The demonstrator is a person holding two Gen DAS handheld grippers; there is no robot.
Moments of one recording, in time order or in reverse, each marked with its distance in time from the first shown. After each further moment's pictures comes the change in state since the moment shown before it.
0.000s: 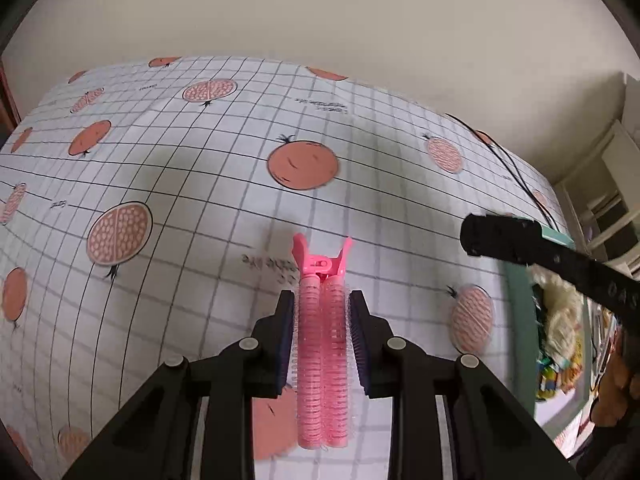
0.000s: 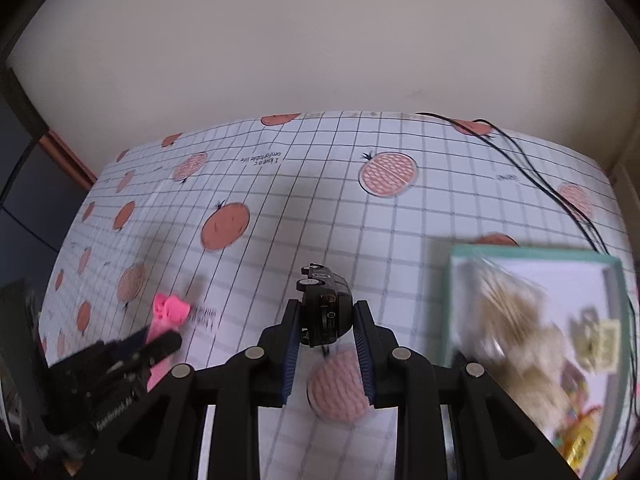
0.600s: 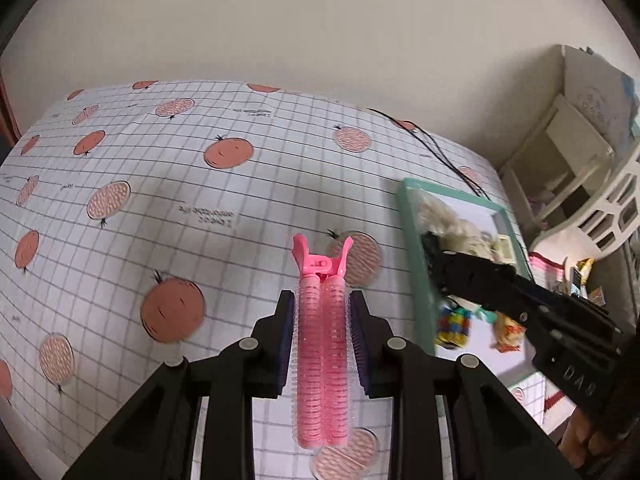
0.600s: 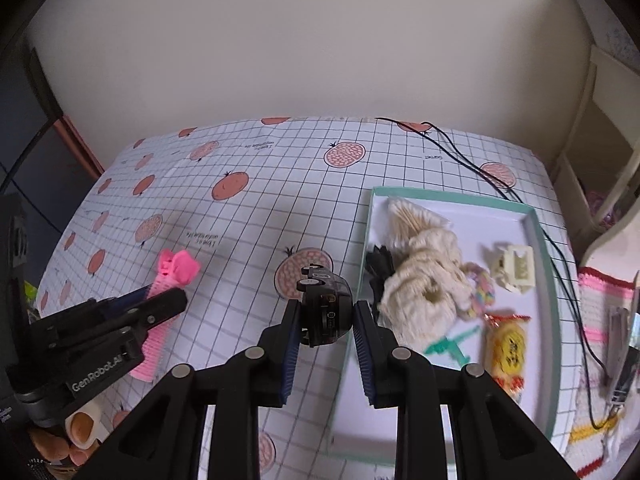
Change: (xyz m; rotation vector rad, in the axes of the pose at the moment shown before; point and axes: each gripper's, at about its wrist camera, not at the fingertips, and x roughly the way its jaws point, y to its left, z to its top) left arm -0.077 -0.087 -0.065 0.029 -0.054 -0.048; right arm -0.112 -0.027 -0.092 -0.063 -0.070 -0.056
